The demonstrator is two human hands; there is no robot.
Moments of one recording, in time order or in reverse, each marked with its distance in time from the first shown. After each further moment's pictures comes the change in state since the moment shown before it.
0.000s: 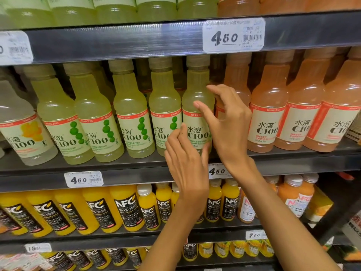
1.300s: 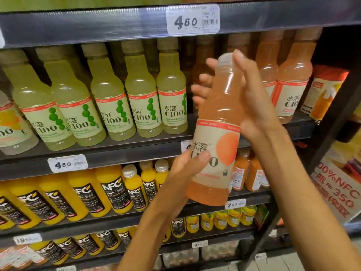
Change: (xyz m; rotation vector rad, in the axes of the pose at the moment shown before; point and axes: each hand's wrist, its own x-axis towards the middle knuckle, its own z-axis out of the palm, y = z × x) left_hand -0.045 0.001 -0.081 -1.357 -1.124 -0.384; right_hand 0.015 -0.018 -0.096 1.177 -0.390 0.850
